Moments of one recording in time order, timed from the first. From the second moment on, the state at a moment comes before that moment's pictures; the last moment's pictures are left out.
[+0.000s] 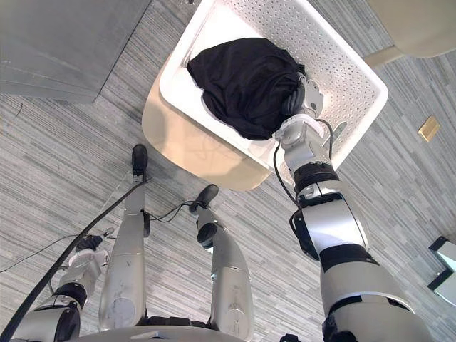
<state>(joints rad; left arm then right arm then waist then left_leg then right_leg) -0.28 0.18 0.21 1.06 -0.31 -0.04 0.29 -1.05 -0.51 0.24 1.00 -0.38 0.09 -0.35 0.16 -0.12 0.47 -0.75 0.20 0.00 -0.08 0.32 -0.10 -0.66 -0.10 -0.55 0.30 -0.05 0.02</state>
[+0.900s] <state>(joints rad) -0.28 0.09 0.28 1.00 -0.42 -0.04 0.31 -0.90 -0.18 -0.13 0.54 0.67 -0.23 -0.44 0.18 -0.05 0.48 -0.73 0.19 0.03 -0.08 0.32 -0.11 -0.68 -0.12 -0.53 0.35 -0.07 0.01</state>
